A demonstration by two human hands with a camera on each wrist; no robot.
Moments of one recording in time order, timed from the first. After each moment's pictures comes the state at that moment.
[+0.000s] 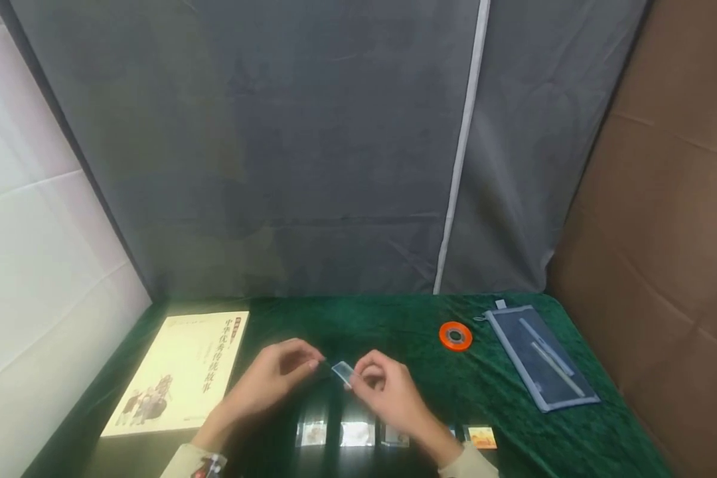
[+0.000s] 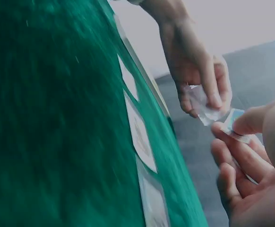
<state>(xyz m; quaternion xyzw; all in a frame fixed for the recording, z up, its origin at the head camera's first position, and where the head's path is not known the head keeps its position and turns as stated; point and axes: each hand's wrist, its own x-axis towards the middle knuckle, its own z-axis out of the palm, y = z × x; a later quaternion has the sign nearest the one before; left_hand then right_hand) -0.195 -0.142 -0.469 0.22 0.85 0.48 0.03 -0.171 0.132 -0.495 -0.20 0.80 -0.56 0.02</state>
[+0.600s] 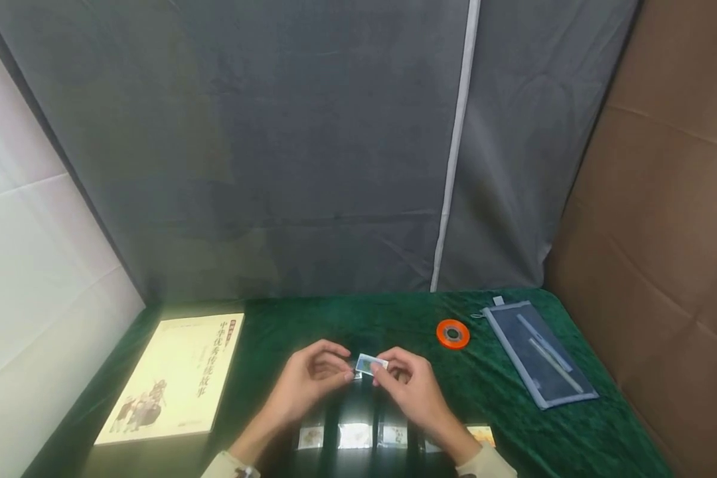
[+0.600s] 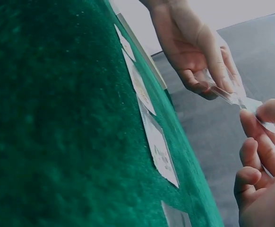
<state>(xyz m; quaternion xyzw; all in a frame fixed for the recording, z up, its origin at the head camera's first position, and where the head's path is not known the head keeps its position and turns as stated) -0.193 -0.082 -0.490 0.19 0.76 0.61 0.06 -0.179 0.167 -0.507 -0.17 0.77 -0.61 -0.04</state>
